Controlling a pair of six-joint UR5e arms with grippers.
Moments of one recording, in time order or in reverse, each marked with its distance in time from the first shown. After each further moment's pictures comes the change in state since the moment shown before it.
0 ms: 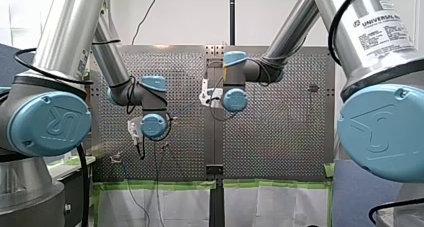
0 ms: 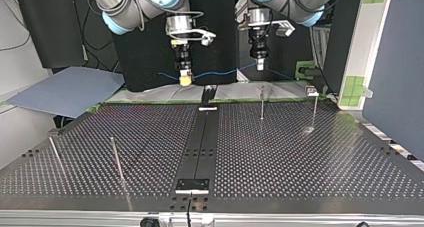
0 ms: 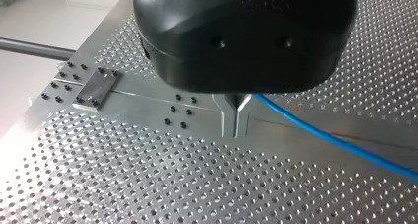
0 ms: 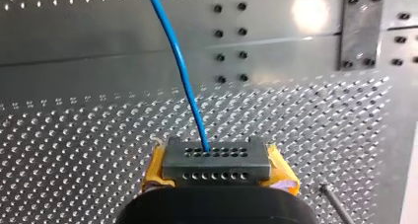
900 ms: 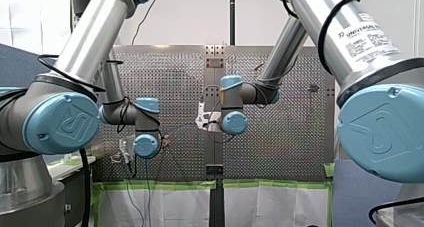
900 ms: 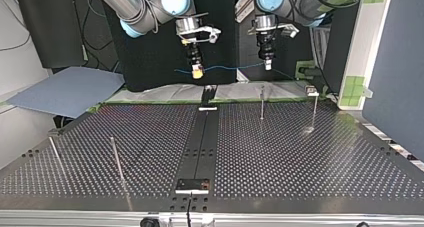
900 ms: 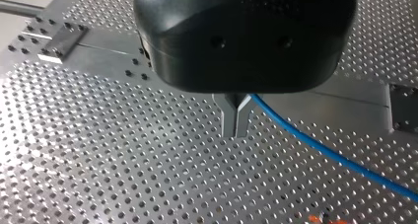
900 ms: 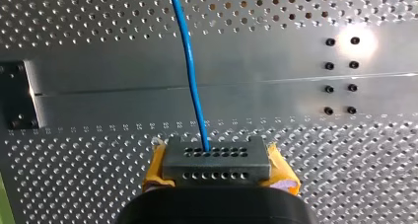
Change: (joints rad) left arm 0.121 -0.208 -0.035 0.194 0.072 -0.025; right arm 0.004 0.176 -0.002 -0.059 -0.084 0.034
